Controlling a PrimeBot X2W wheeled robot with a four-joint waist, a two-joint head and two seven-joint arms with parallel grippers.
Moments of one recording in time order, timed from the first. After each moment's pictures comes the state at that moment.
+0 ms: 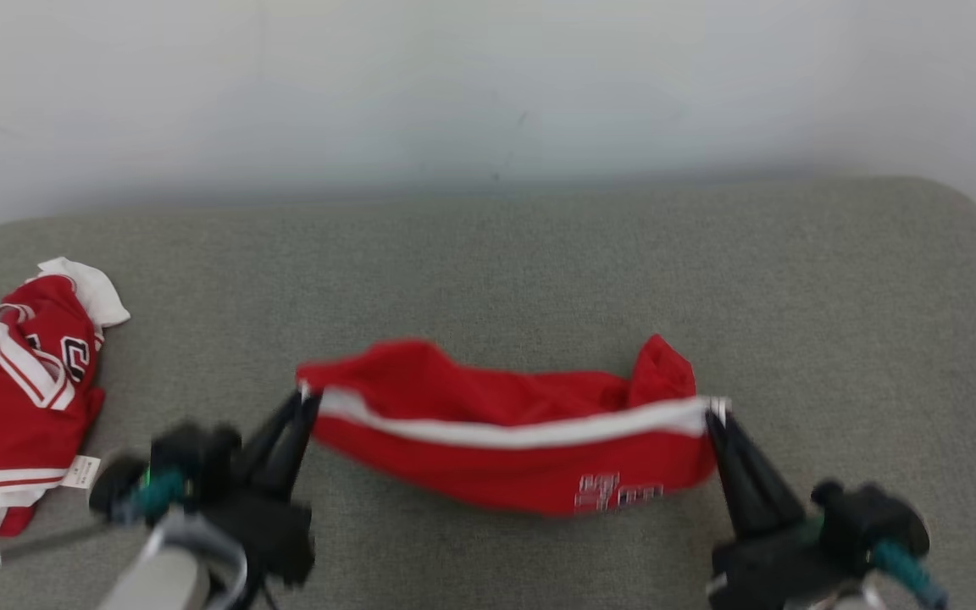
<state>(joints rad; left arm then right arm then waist) -0.32 0.36 -0.46 0.35 -0.51 -0.13 -0.19 -0.04 -0.16 0.18 0.18 0.20 0.13 -0.26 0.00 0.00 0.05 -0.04</state>
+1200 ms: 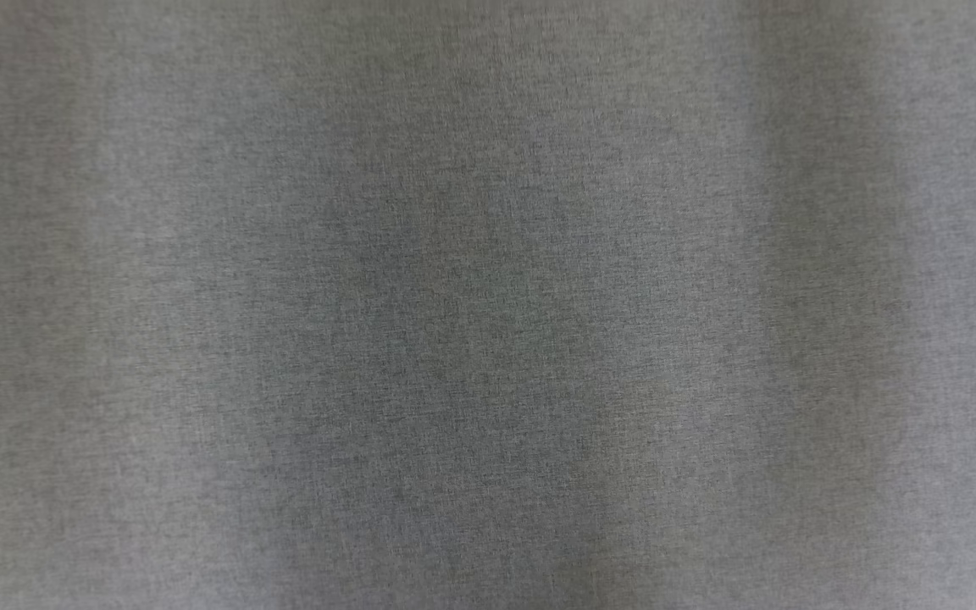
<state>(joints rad) -1.90 0.37 -0.66 0.81 -0.78 -0.13 0.07 -1.69 -0.29 0.25 0.73 0.39 0.13 -0.19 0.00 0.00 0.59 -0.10</state>
